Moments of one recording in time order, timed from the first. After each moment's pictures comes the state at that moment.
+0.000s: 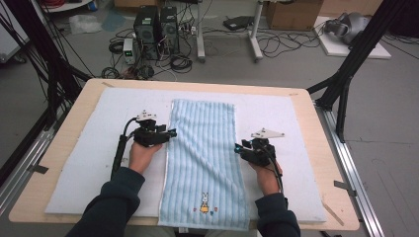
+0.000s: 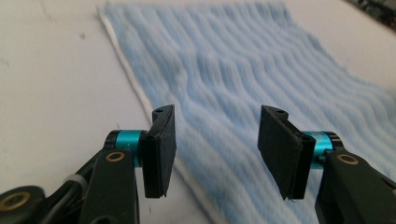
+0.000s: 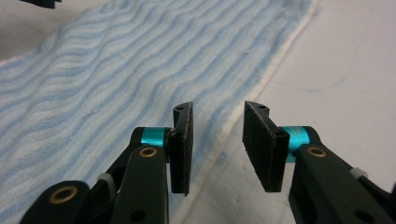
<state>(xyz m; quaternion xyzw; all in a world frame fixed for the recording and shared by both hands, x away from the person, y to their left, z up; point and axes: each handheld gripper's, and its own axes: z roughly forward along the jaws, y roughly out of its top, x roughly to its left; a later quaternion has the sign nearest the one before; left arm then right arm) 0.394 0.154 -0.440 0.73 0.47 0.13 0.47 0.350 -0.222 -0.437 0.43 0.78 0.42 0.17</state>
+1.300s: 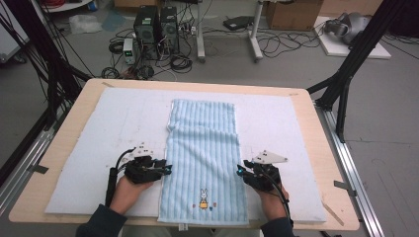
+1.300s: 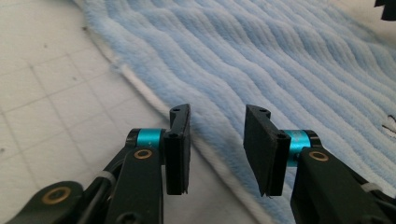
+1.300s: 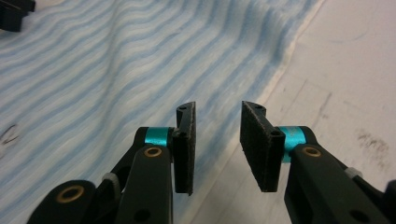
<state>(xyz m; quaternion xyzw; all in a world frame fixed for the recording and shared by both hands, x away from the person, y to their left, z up) 0.291 0.153 -0.452 0.79 0.40 0.11 0.44 0.271 -0.224 -0.434 0.42 0.79 0.40 0.19</state>
